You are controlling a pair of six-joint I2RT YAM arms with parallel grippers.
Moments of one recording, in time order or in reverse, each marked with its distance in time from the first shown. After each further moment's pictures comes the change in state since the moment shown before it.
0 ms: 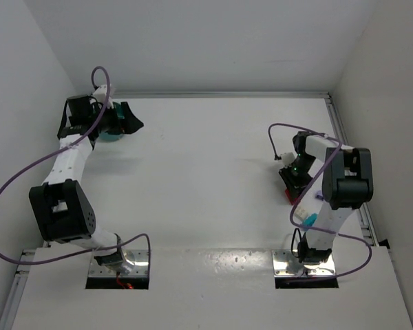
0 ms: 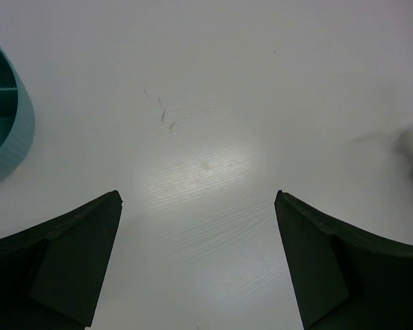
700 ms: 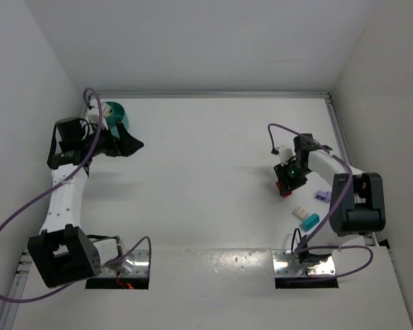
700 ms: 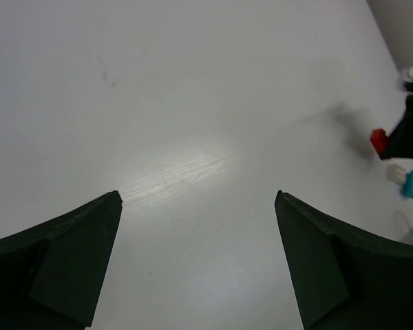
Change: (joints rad) left arm 0.071 -0.336 -0.198 -0.125 0.124 0.008; right arm 0.060 -0.274 -0.250 0.311 -0.106 0.058
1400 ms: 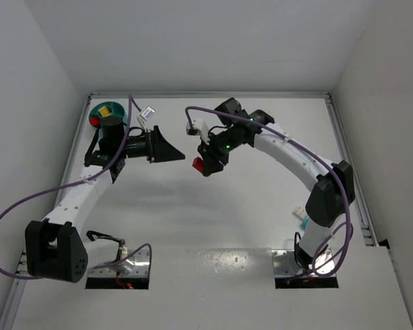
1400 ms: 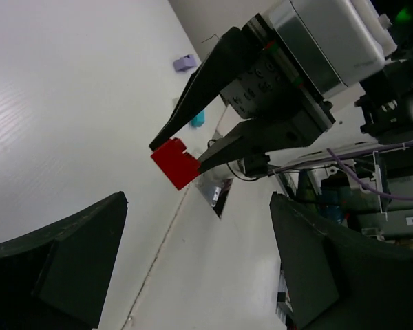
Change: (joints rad) left arm -0.383 0.025 -0.138 0.320 0.353 -0.572; right arm 0.643 0.178 0.784 -0.246 -0.485 -0.076
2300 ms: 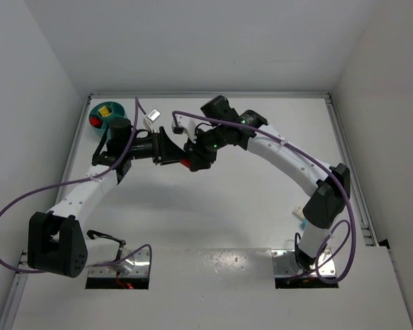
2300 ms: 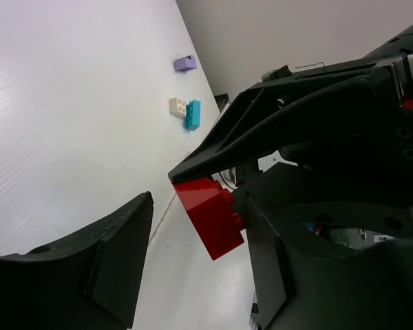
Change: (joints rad) left arm -0.075 0.049 -0.029 0.109 -0.076 -0.177; right arm 0.116 0.017 0.124 0.056 0.128 0.076
